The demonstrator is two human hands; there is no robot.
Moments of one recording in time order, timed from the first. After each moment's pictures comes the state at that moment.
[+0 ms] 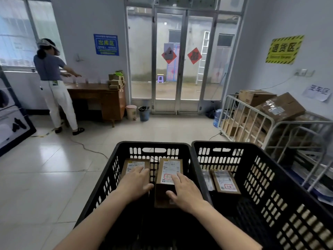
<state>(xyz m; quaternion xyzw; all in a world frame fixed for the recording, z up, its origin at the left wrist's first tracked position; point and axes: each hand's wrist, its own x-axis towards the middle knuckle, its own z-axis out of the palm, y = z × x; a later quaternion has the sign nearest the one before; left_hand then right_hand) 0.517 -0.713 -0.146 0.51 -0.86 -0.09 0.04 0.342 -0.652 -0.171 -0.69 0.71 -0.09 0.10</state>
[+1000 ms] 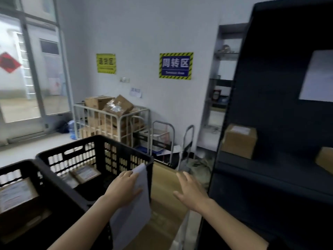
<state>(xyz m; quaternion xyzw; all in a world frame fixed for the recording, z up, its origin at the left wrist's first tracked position) 0.354 -0.425 -0.108 0.06 -0.99 -0.06 0.05 0.287 -0.210 -0.117 -0.25 0.96 -0.10 0.01</state>
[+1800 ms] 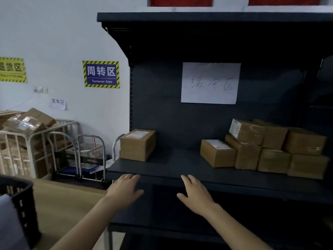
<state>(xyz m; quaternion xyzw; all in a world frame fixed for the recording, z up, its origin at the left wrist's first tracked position) 0.239 -0.068 -0.088 -0.11 -0.99 -0.10 0.06 0.268 0.171 -0.090 -0.07 0.99 -0.13 -0.03</state>
